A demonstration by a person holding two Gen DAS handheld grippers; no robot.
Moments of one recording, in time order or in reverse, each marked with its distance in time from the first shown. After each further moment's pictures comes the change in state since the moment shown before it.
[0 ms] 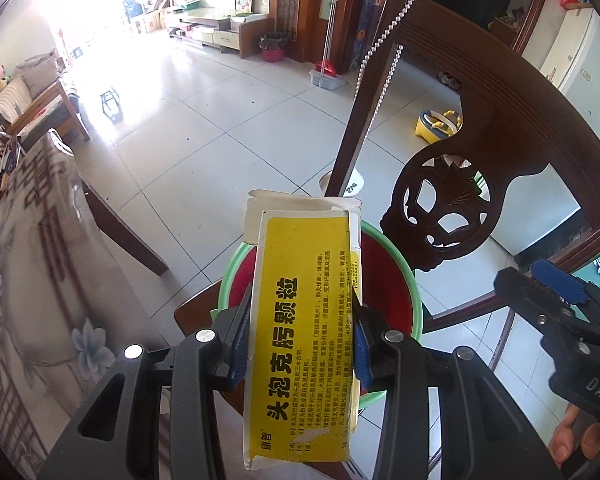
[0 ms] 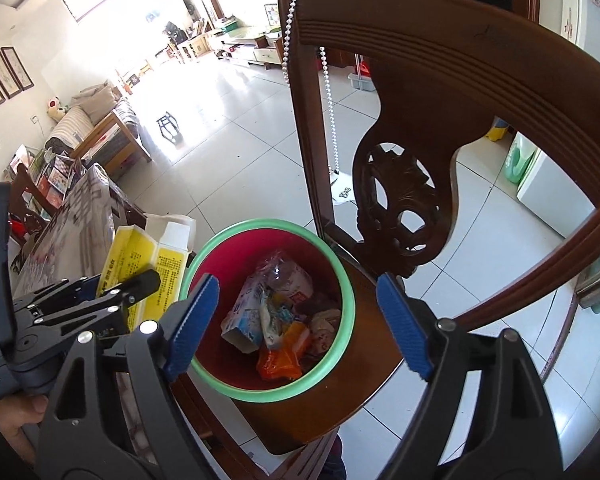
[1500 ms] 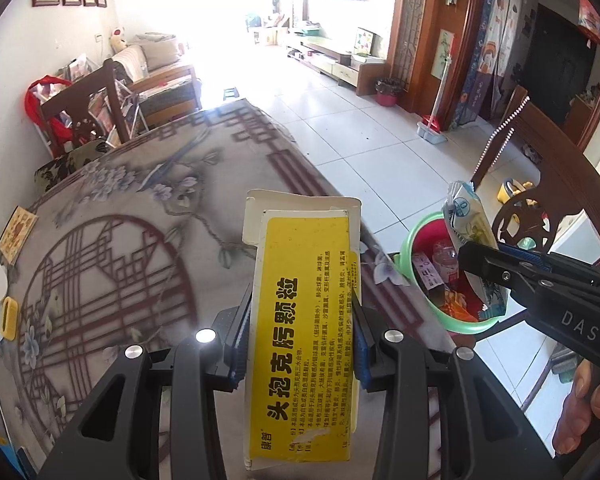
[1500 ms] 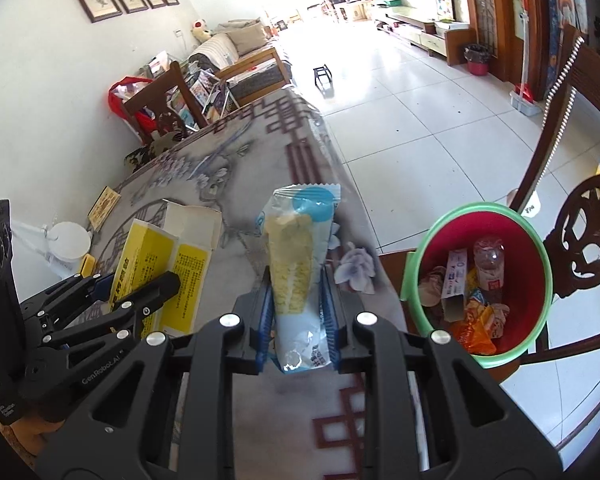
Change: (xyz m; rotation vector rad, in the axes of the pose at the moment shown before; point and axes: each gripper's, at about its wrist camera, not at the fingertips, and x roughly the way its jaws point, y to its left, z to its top) left arm -0.170 0.160 -0.141 -0.260 -0.152 0.253; right arm -0.039 0.221 -0.069 -0.349 0.117 0.402
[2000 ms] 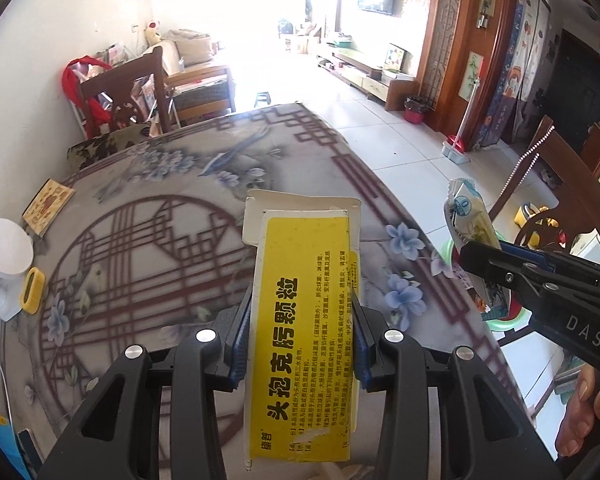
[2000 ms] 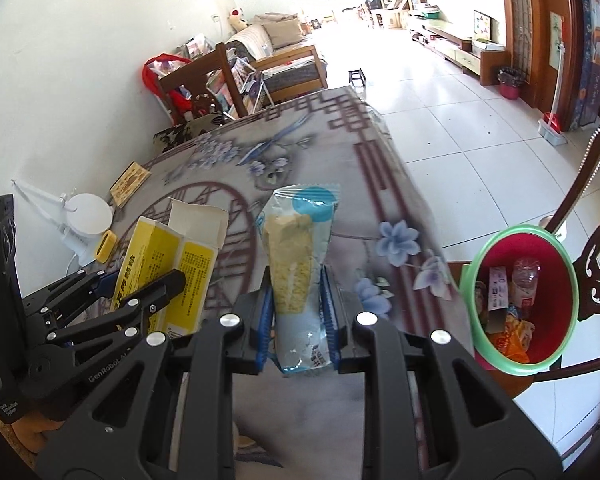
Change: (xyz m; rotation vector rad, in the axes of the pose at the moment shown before) left arm -0.031 0.079 -0.028 -0.083 -0.041 0.055; right arm 0.016 0.091 -0.009 -0.125 0.002 0.038
